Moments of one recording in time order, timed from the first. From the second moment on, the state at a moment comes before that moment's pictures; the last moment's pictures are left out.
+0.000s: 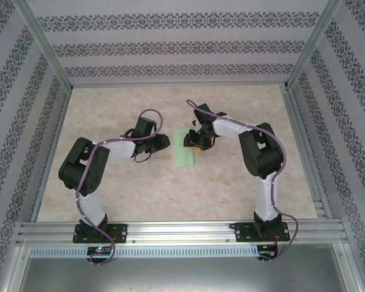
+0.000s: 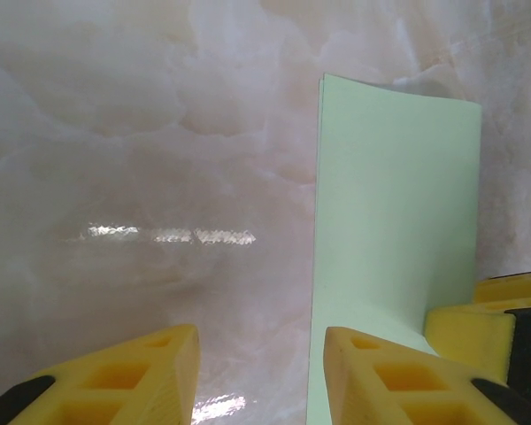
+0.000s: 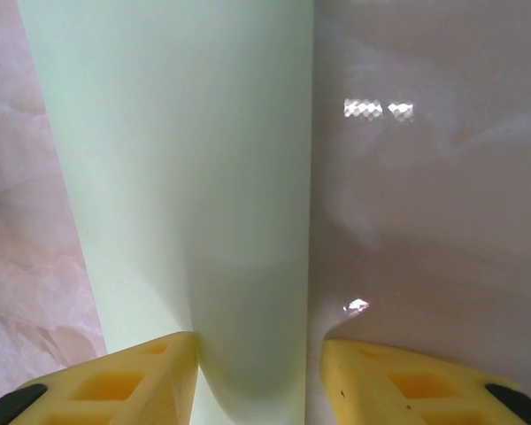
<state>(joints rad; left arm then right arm) -0.43 1.83 0.96 0.00 0.28 -0.77 0.46 2.09 1.43 -0.63 -0.37 0.50</state>
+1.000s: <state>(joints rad) -0.43 1.86 0.96 0.06 0.28 -0.77 0.47 2.10 1.44 -0.65 -0.34 0.46</state>
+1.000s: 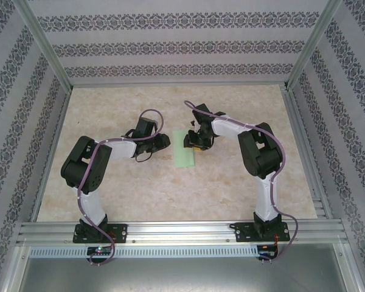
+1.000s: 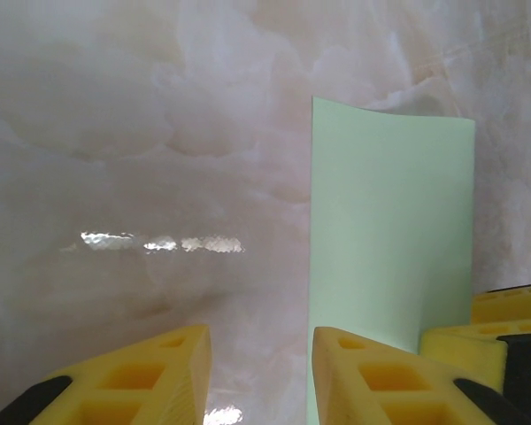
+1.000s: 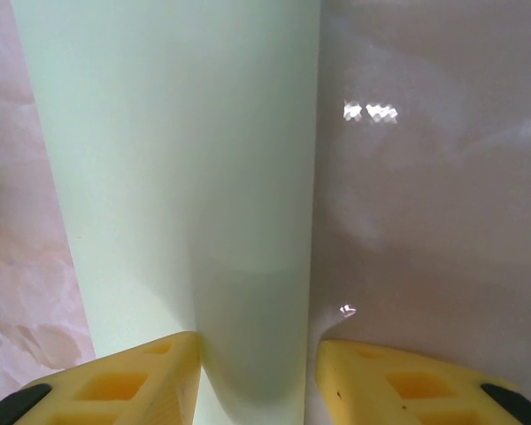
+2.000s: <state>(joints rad) -0.43 1.86 0.96 0.06 0.30 -0.78 0.47 2.11 1.44 -0.65 -0.33 0.47</state>
